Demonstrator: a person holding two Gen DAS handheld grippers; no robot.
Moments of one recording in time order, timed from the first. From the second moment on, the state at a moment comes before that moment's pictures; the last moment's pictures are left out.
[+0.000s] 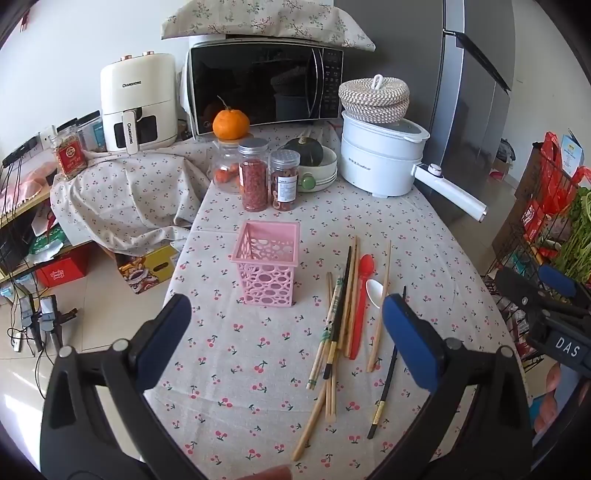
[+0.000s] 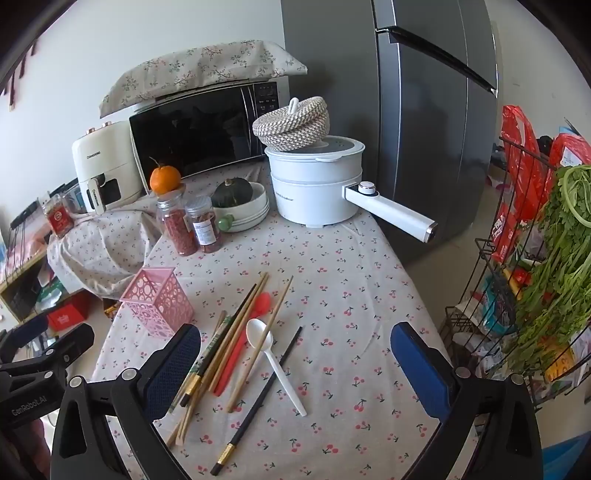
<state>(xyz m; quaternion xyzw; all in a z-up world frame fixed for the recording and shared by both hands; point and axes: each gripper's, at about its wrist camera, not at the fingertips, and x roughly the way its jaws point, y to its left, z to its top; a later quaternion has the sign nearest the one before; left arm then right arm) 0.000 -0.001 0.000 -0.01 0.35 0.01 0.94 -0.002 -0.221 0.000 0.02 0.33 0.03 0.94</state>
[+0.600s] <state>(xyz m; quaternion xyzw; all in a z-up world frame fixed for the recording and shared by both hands) 0.000 0.000 -0.001 -0.02 0.35 0.01 0.94 0.001 -0.220 -0.003 0.01 0.34 0.02 0.94</state>
